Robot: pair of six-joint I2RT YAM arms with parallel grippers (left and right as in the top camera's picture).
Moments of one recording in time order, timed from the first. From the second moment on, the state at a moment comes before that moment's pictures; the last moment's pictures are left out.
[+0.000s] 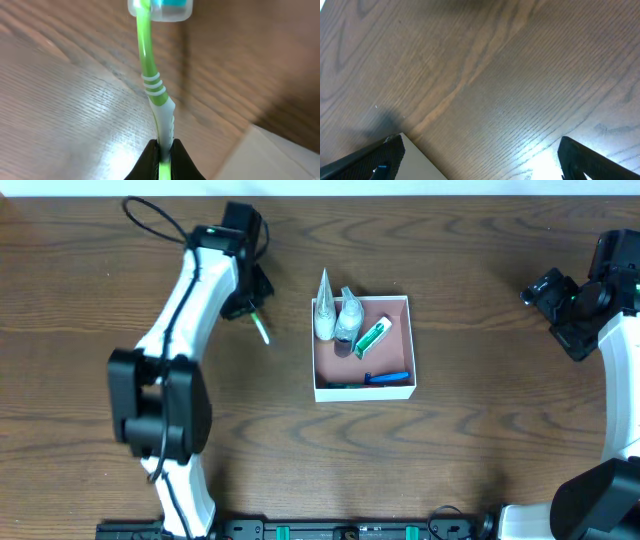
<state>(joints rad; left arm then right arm) -0.19 2.01 1.76 -1.11 -0.04 -0.65 -0.26 1.59 1.44 -1.01 -0.05 0.64</state>
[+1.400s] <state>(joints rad) -0.86 1.66 1.72 -0.98 -0.16 0.37 -0.26 1.59 1.44 -1.01 -0.05 0.64</state>
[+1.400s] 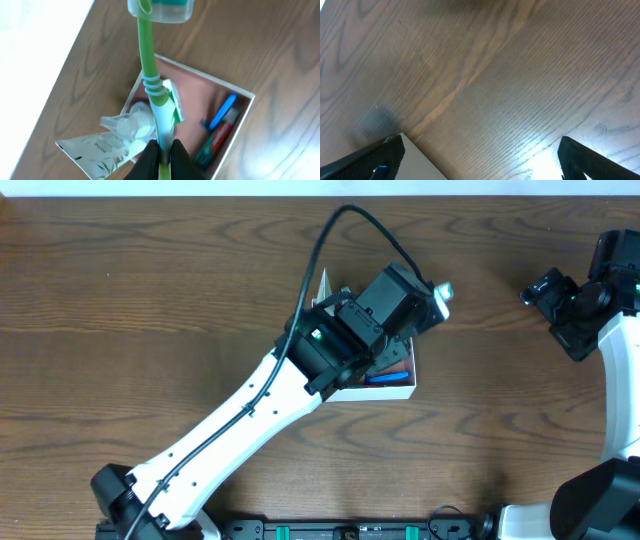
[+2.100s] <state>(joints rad) -0.84 1.82 1.62 -1.00 -0.29 0.62 -0.26 1.59 1.44 -1.01 -0.05 0.64</state>
